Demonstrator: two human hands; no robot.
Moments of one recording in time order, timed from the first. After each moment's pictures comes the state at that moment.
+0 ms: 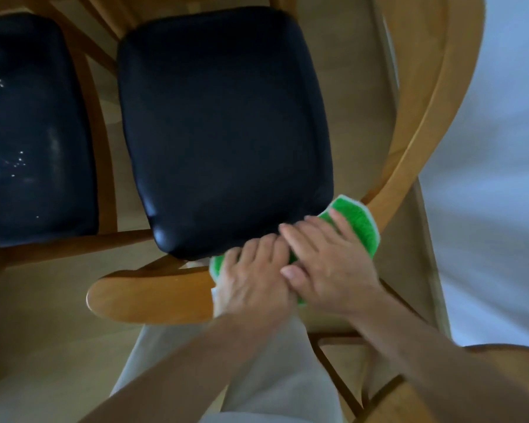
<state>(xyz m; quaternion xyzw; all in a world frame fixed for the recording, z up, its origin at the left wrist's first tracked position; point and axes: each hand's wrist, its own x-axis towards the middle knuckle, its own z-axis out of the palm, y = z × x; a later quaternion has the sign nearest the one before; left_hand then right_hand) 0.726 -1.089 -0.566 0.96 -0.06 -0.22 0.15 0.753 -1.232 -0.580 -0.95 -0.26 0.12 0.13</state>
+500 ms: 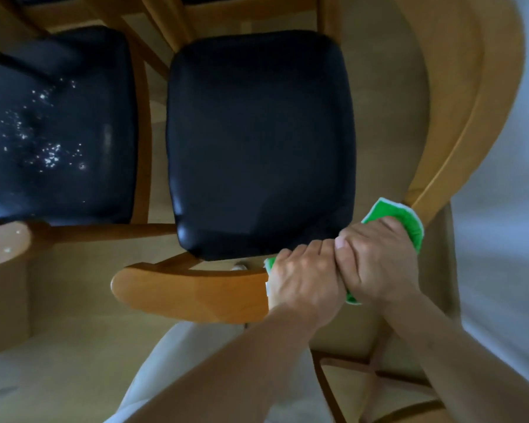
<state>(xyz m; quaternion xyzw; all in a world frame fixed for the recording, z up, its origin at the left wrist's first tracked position) 0.758 -1.153 -0.570 0.96 0.03 -0.19 0.20 0.803 -1.274 -0.587 -0.96 -0.22 0.06 0.16</state>
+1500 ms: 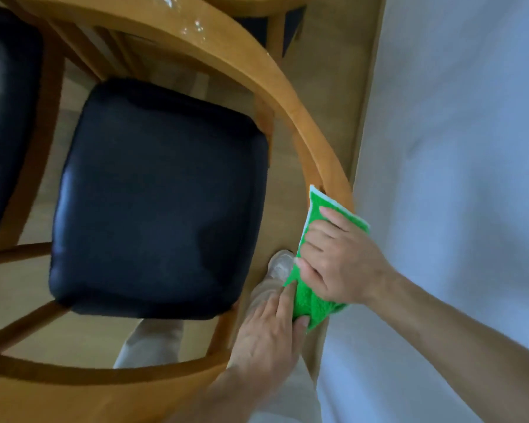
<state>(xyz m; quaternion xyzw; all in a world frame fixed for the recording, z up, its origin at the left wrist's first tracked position) 0.908 -1.271 -0.551 0.89 0.09 -0.24 0.39 1.075 -1.366 -0.533 -0.83 -0.56 0.04 0.06</state>
